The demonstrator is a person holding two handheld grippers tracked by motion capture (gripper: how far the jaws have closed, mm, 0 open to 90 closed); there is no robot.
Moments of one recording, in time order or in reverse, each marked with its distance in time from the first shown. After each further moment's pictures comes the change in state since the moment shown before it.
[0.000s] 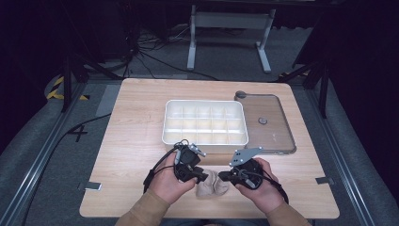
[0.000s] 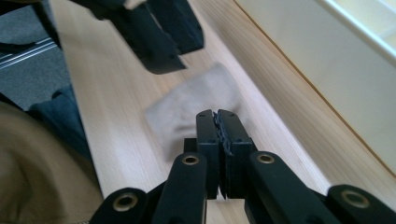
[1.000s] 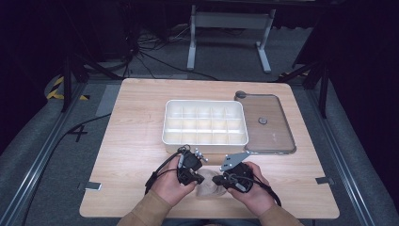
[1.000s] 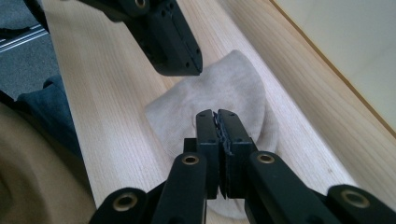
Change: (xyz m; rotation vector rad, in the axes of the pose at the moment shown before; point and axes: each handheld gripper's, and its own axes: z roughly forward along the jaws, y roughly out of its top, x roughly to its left) left arm -0.003 -0.002 0.026 0.128 0.026 0.007; right arm 0.006 -0.004 0.027 0.051 0.002 -0.006
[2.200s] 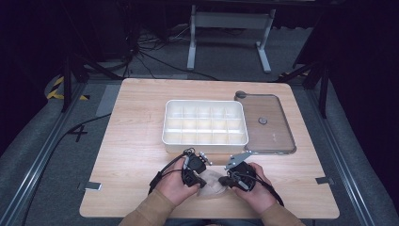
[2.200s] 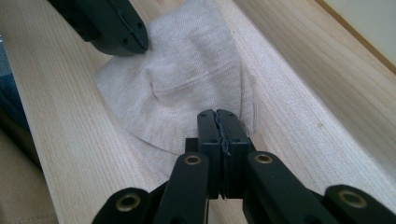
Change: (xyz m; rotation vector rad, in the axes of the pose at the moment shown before) left arm 0.000 0.002 0.011 0.048 -0.068 0.014; right arm -0.021 -0.023 0.015 0.069 -0.015 0.076
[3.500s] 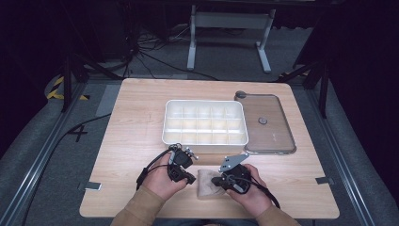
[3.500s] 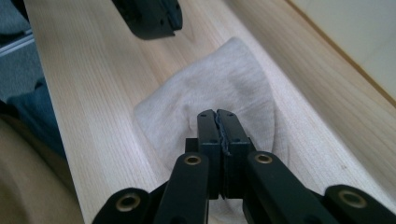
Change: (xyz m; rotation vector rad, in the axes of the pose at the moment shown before) left arm 0.023 -0.018 -0.021 -0.017 0.033 -0.038; right arm 0.020 0.014 -0.002 -0.064 0.007 -0.047
